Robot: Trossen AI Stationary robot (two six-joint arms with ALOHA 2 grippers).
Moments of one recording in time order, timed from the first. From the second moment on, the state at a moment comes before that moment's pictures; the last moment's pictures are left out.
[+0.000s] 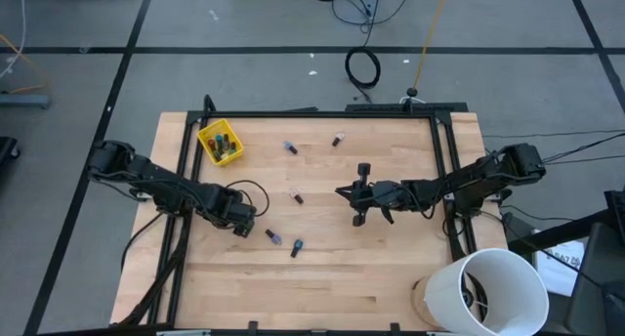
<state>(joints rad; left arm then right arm) -0.23 1.40 0.58 -0.83 0.04 -1.33 0.11 1.46 0.56 0.52 0.39 -0.38</state>
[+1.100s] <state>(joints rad) -0.20 1.41 0.58 -0.72 -0.02 -1.25 0.11 1.46 0.56 0.52 0.39 -0.38</state>
